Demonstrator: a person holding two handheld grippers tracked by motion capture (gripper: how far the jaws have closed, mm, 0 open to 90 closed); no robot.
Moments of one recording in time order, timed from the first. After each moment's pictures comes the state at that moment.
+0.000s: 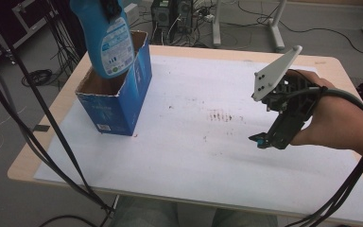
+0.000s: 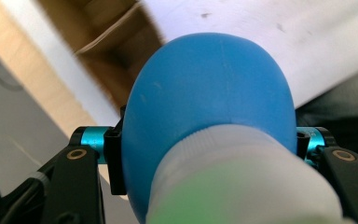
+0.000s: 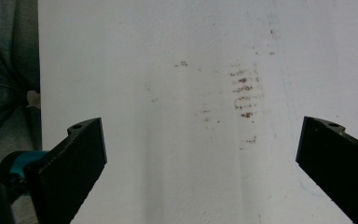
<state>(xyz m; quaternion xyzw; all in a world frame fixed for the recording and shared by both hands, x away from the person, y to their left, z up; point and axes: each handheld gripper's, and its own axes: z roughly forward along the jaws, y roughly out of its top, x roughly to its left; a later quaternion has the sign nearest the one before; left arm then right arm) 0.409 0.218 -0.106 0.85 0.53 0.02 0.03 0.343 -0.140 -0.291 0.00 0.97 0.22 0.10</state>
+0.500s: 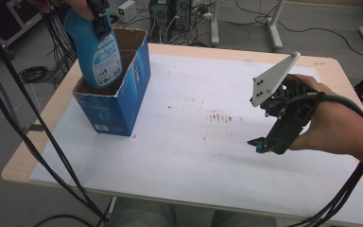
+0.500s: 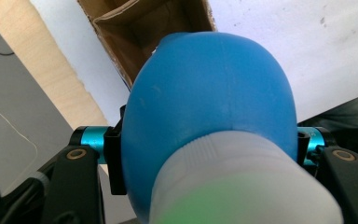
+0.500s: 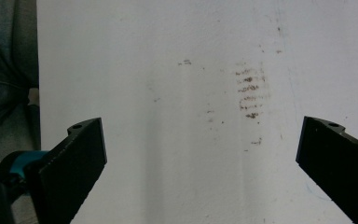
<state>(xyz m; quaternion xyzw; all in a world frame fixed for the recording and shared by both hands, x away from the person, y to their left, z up) 0.426 0.244 -0.159 0.84 0.54 -0.01 0.01 0.345 -0.136 -0.298 0.00 0.97 0.21 0.09</state>
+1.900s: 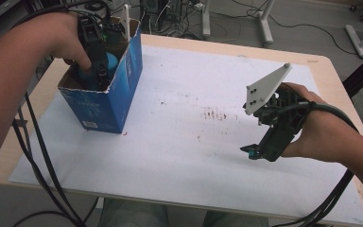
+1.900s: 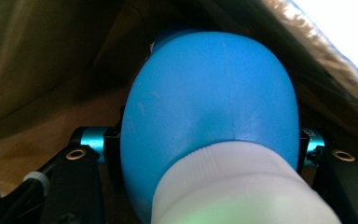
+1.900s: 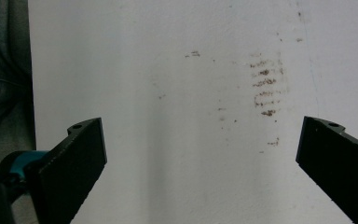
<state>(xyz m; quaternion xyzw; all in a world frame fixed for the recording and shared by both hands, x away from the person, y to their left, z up) 0.441 0.244 -0.291 0.94 0.34 -0.02 0.00 0.349 -0.128 -0.320 0.01 0.98 0.20 0.07</state>
